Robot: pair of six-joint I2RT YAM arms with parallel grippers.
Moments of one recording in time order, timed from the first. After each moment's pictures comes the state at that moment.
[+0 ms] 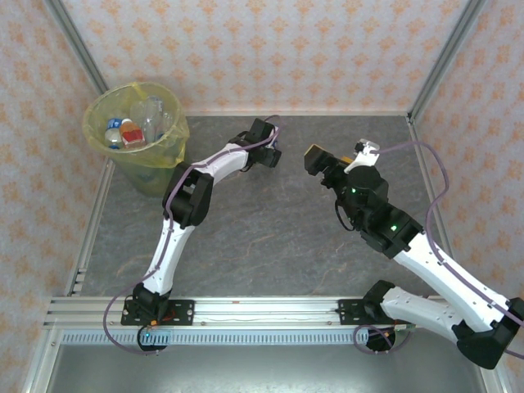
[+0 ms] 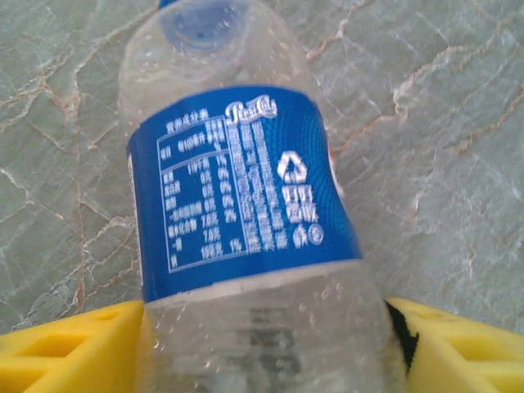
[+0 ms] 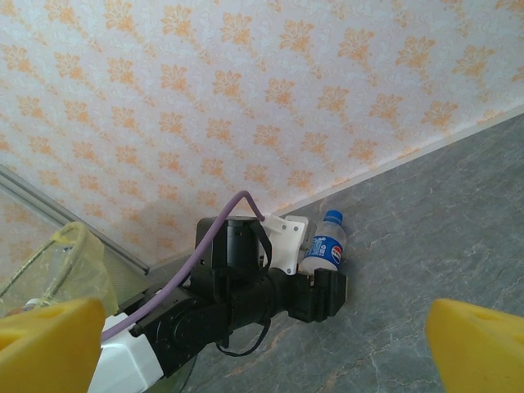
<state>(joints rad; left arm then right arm) -0.45 2.43 1.99 -0.42 -0.10 0.01 0.72 0.90 0.97 -0.25 0.47 0.72</state>
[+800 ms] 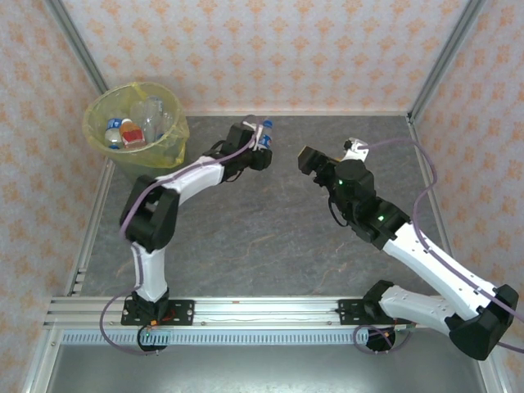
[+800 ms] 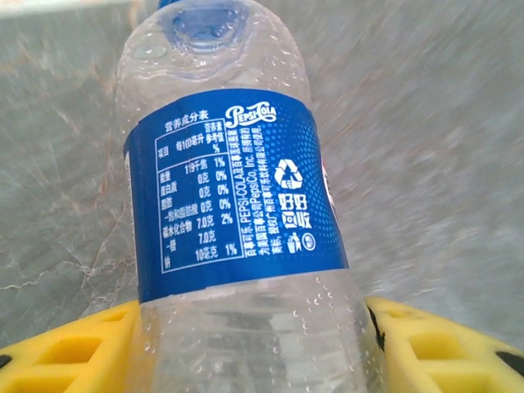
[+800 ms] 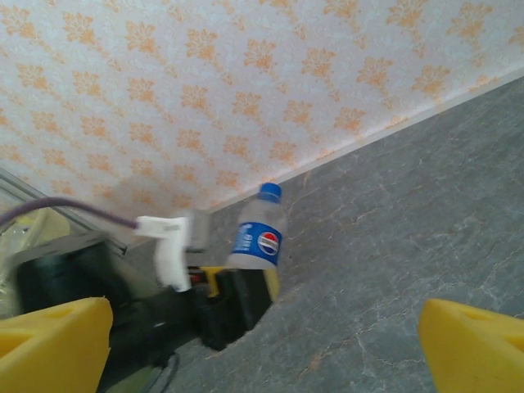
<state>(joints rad) -0.45 1.91 1.39 -0.13 0.04 -0.24 0.68 1.00 0.97 -0.25 0.41 0.75</state>
